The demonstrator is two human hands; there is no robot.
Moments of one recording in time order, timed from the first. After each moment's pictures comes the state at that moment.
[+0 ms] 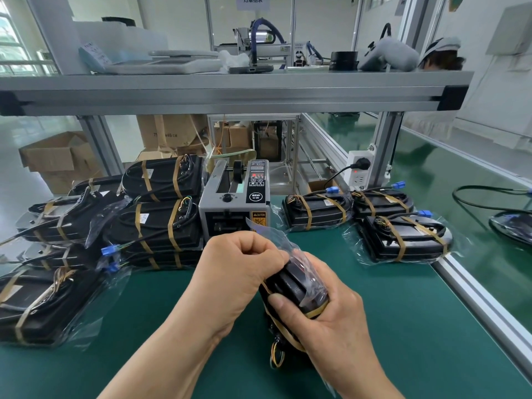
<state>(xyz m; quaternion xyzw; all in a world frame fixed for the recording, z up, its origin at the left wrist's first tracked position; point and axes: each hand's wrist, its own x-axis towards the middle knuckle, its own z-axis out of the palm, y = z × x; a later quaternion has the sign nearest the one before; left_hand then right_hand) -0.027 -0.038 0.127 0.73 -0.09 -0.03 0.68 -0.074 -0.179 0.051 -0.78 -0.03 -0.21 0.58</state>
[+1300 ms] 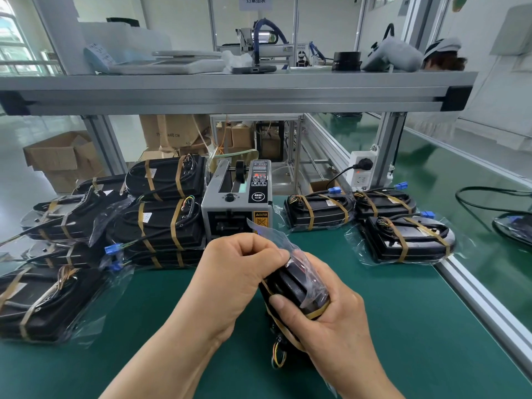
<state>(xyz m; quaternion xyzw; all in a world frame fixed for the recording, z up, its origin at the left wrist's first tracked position) -0.031 -0.037 0.125 0.71 -0.10 -0.04 0.69 -0.074 -0.178 0.047 -0.78 -0.04 -0.21 0.59</state>
